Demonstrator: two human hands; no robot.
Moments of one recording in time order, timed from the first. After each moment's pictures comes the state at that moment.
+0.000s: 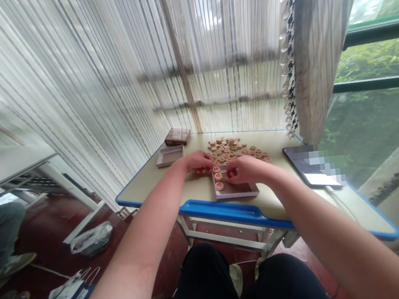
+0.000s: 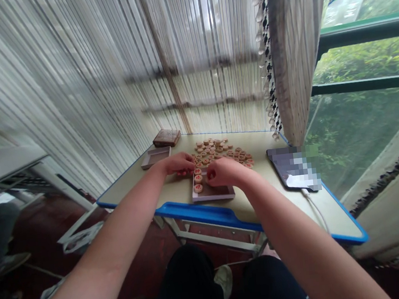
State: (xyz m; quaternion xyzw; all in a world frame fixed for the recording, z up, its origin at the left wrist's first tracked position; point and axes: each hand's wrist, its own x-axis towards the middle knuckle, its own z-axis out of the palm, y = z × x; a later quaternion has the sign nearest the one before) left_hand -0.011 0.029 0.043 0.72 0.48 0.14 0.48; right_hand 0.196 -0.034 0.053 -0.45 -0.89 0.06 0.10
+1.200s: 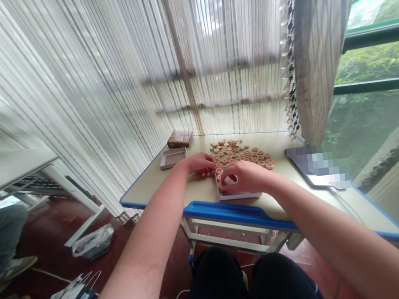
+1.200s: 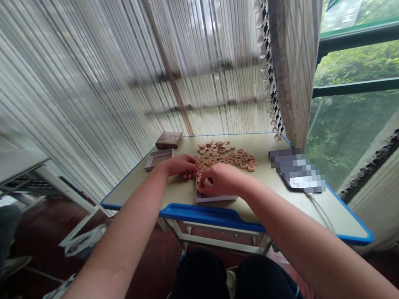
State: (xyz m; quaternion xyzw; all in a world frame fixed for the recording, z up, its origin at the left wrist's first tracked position) left_hand -0.017 0.034 0.039 0.71 0.45 0.13 0.52; right_hand 0.179 -0.059 0.051 -0.38 -0.91 0.07 0.16
